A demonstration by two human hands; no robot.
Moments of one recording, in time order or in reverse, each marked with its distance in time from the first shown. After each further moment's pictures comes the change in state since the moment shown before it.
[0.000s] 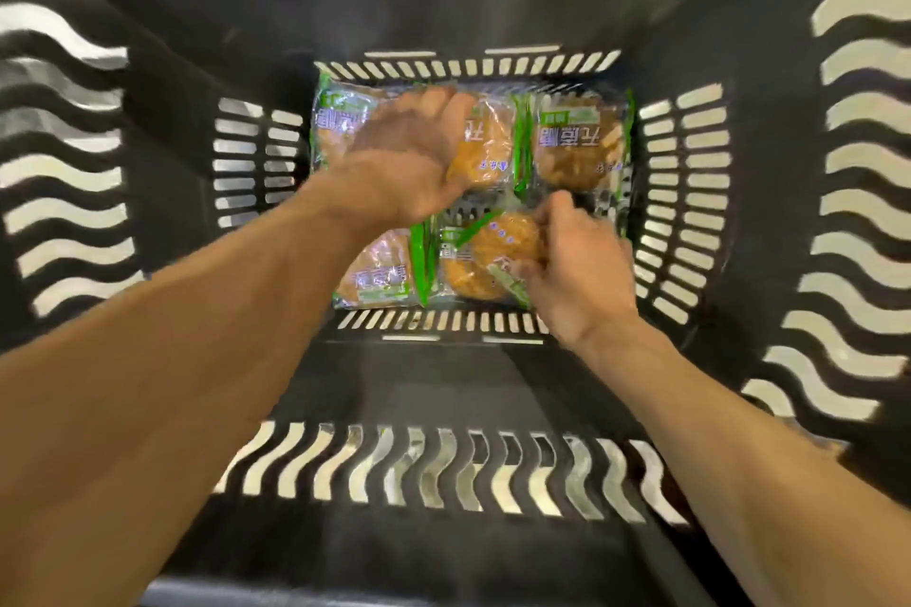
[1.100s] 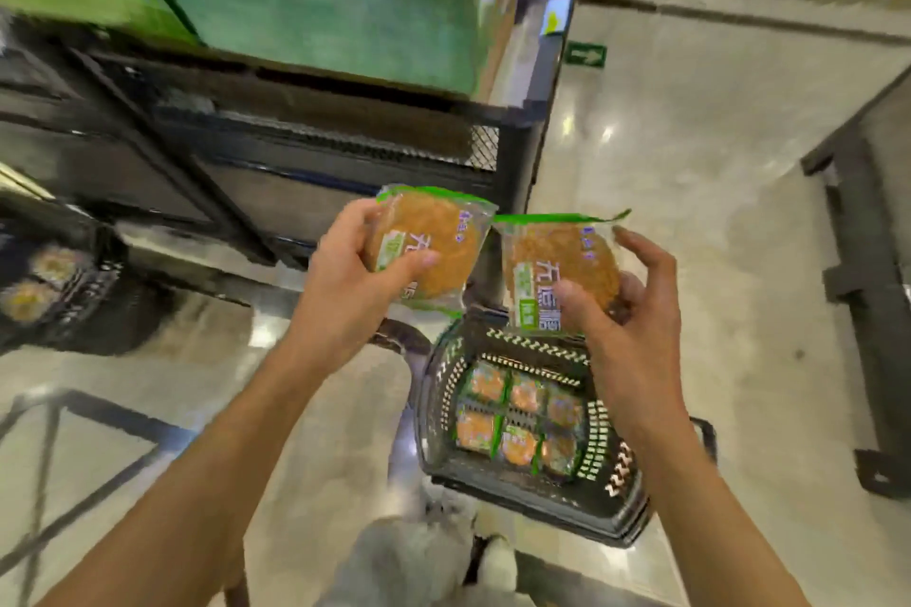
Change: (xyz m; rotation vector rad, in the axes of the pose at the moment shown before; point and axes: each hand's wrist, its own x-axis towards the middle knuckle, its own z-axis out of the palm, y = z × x) left_hand -0.559 0.049 -0.471 -1.125 1.009 -0.160; right_hand -0.464 -0.321 -0.420 1.039 0.439 -0.572
